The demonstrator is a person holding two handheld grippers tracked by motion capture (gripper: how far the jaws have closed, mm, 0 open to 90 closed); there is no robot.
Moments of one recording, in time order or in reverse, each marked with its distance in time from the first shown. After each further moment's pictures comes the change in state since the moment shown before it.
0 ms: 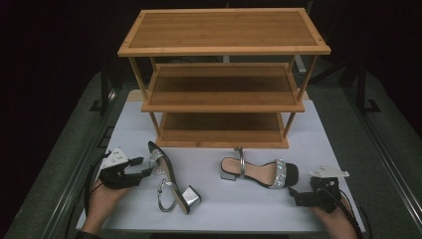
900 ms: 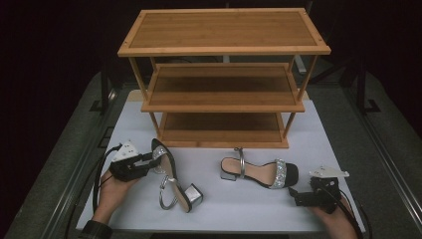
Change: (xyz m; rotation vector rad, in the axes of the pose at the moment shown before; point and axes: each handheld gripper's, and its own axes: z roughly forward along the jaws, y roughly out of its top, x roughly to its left) left arm -0.004 0.024 0.020 -0.010 -0.013 0.063; right arm 0.000 0.000 0.000 -0.001 -0.001 -0.001
